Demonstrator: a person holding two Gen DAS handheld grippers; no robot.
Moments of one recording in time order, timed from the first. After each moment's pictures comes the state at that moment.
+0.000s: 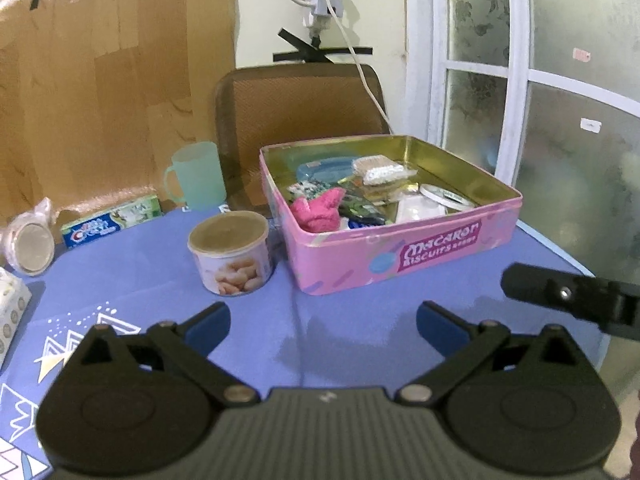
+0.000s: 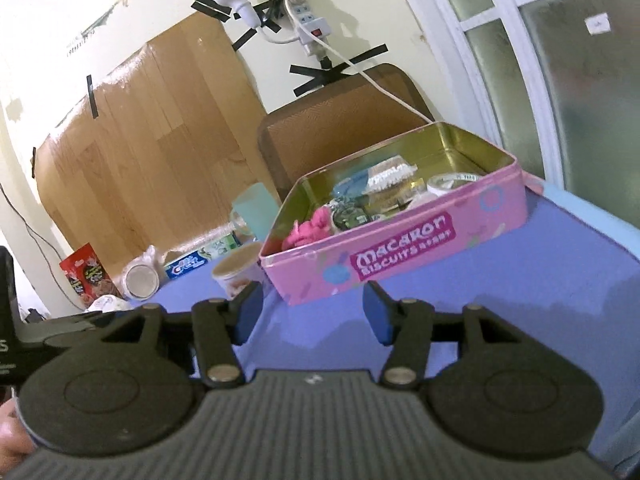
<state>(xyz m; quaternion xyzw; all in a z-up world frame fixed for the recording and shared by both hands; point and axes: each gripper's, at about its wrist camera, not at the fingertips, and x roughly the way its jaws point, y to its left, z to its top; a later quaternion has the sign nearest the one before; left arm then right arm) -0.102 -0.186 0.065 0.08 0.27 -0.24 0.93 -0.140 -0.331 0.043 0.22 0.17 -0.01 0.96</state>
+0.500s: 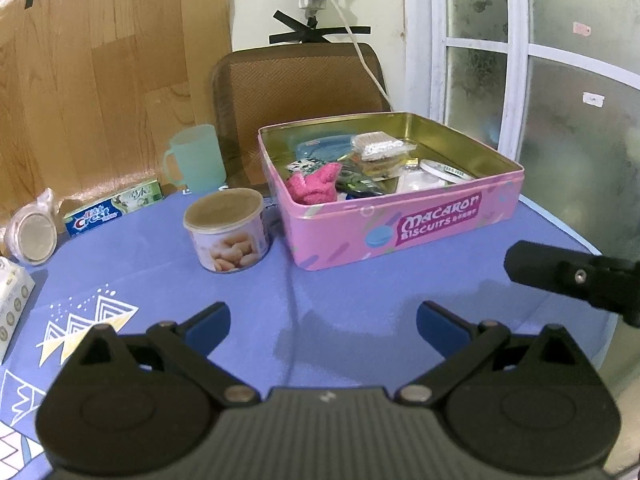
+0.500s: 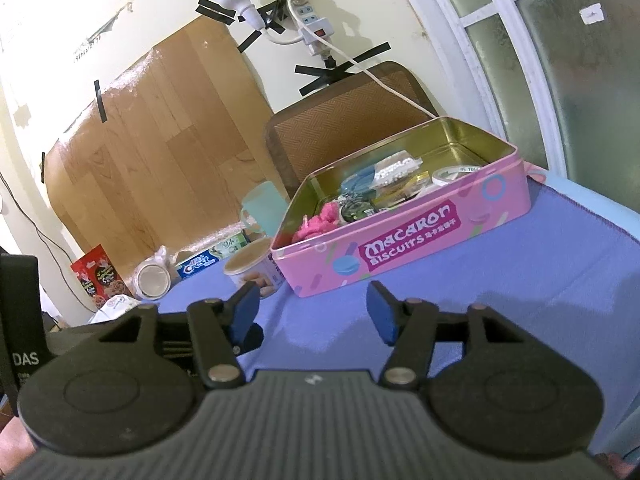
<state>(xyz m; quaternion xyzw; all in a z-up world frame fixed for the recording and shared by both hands) -0.109 -0.195 0.054 0.10 0.29 -0.23 0.92 -0.148 -0.330 0.038 0.23 0.17 0.00 0.96</state>
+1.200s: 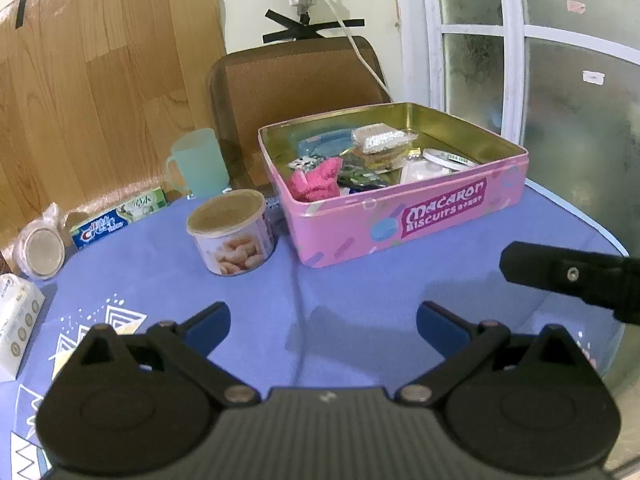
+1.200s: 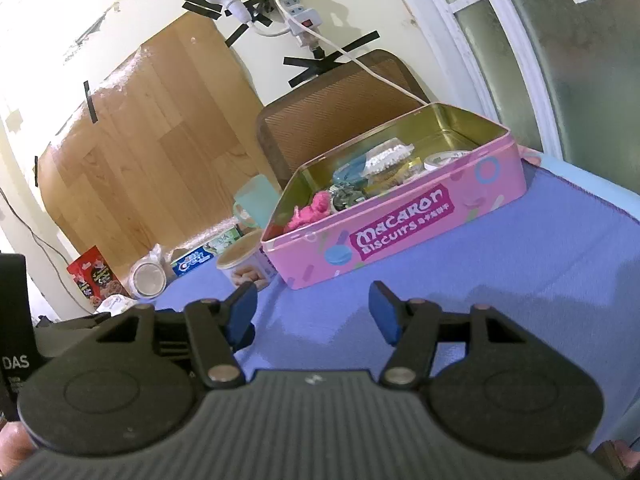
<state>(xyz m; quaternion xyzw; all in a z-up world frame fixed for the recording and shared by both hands) -0.106 -0.201 0.051 0.14 0.29 -0.22 0.92 -0.146 -0.335 0.031 0.24 0.18 0.00 0.95</state>
